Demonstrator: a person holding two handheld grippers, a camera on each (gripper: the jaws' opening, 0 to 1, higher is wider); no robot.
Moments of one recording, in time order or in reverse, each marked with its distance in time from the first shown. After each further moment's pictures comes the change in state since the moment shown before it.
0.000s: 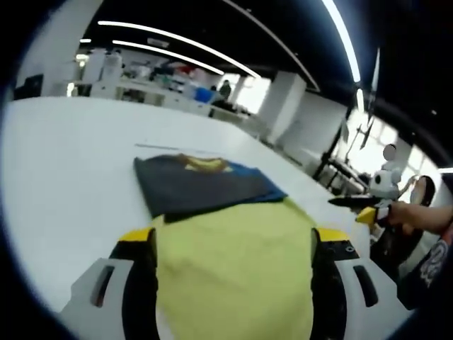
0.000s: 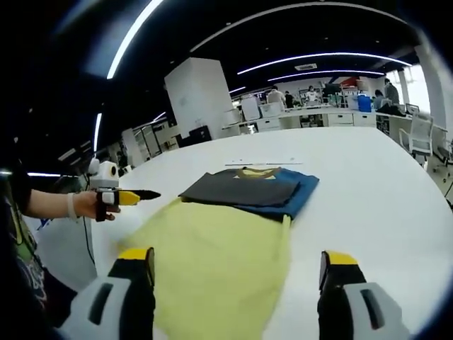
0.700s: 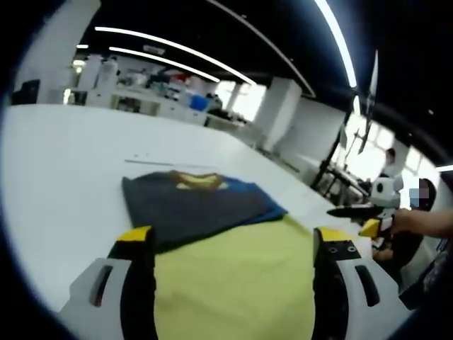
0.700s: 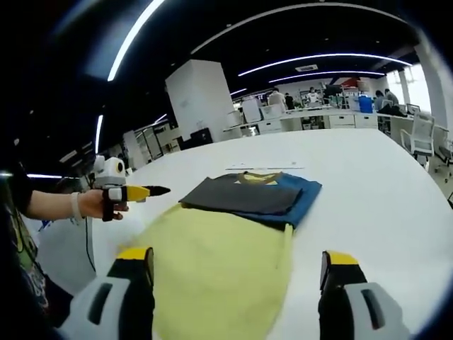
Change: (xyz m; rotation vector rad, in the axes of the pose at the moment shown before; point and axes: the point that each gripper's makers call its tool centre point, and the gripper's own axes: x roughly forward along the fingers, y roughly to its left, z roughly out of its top) left arm 0.029 -0.006 0.028 0.023 -0.048 -0.021; right arm 0.010 0.001 0.013 0.003 -0.016 0.014
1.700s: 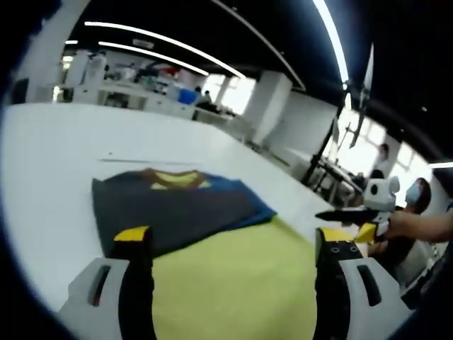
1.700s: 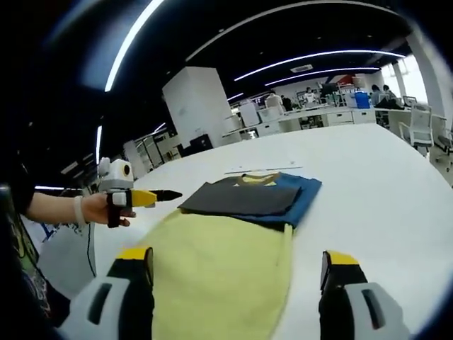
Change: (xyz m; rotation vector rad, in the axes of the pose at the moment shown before) left arm 0.033 -0.022 -0.003 -0.001 0.036 -0.060; right arm 0.009 -0.004 -0.001 0.053 -0.031 0.019
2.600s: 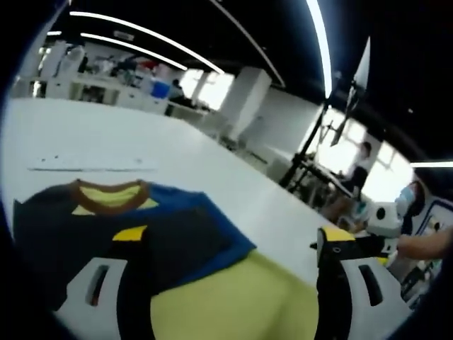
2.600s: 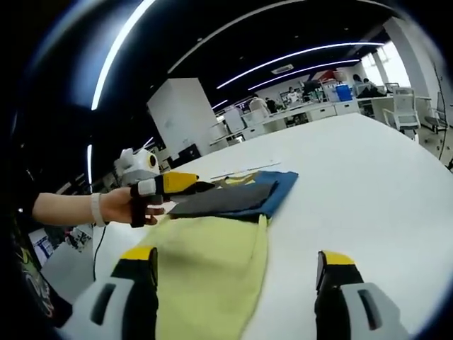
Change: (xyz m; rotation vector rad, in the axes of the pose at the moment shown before) left arm 0.115 -0.056 0.014 0.006 0.031 -0.163; right arm -0.018 -0.030 -0.010 0.106 -0.047 -0.043
